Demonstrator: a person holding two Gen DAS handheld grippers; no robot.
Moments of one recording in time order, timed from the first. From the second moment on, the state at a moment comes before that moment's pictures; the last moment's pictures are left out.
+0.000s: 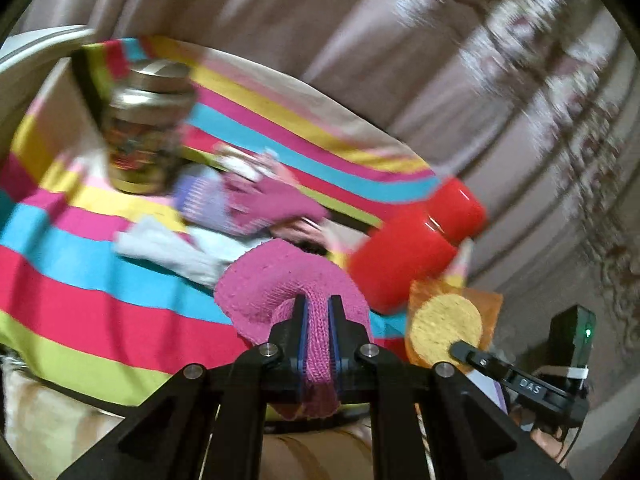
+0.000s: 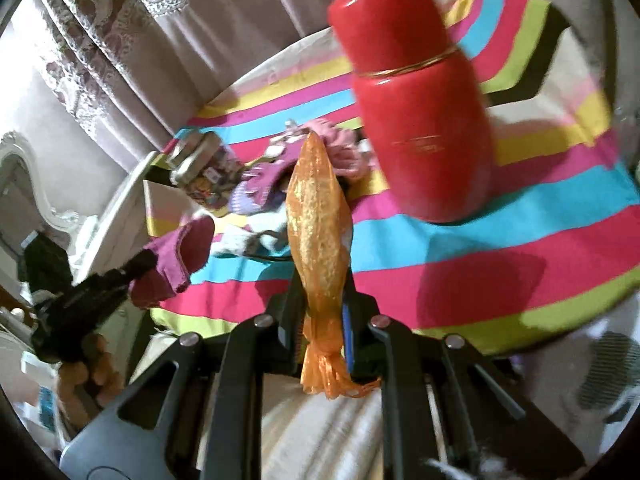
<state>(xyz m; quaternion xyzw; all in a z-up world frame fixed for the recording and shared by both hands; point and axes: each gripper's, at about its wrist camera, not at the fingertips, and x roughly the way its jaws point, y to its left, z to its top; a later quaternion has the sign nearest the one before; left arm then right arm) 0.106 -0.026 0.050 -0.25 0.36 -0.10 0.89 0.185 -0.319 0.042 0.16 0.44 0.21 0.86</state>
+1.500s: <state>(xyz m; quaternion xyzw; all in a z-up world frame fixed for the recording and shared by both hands) 0.109 -0.259 0.057 -0.07 0.43 -0.27 0.86 0.085 -0.555 0.065 0.16 0.43 -0.05 0.89</state>
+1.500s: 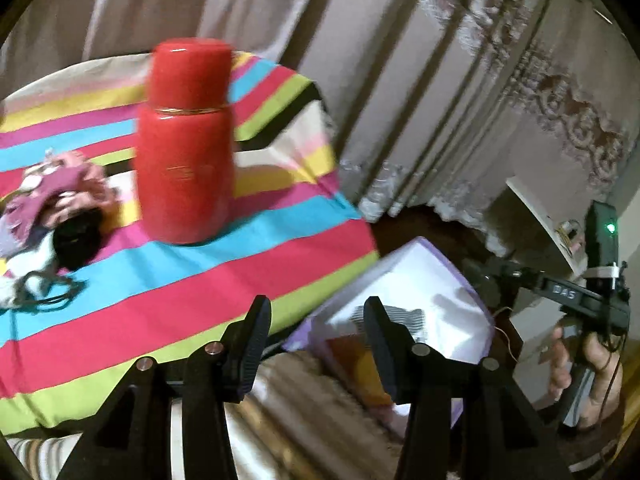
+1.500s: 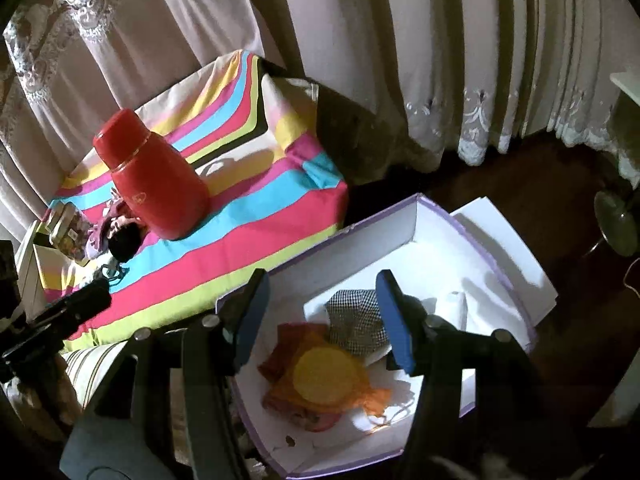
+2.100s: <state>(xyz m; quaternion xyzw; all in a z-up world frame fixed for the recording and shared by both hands) 0.115 -0.026 0.029 -0.19 0.44 -0.06 0.87 0.124 -0.467 0.062 0.11 0.44 0.05 0.89</state>
